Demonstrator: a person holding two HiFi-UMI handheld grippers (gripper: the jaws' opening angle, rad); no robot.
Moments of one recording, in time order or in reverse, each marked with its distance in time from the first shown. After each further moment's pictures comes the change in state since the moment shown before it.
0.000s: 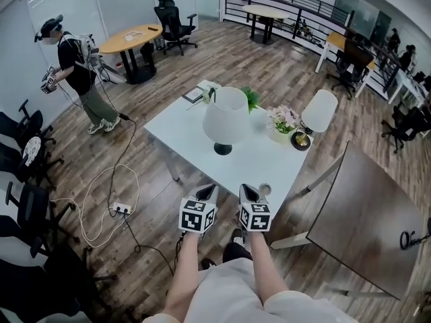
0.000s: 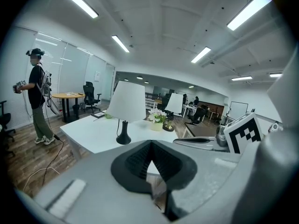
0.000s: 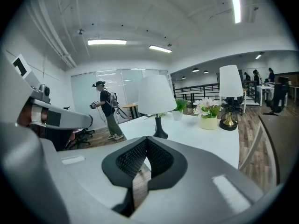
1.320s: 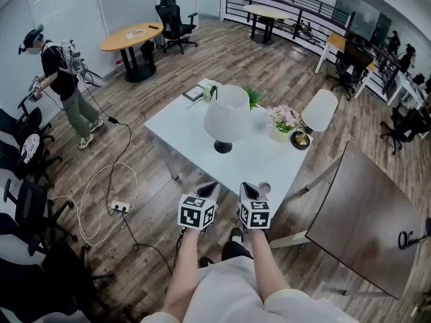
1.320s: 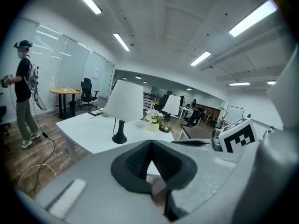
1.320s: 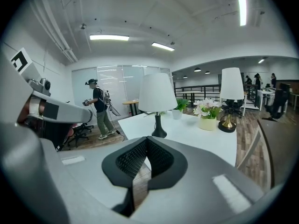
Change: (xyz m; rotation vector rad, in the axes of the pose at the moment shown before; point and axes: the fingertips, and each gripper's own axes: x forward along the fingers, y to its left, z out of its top) left arm -0.001 -0.006 0.005 -0.041 -0.006 -0.051; right arm 0.000 -0.001 -0.001 -0.049 0.033 -0.012
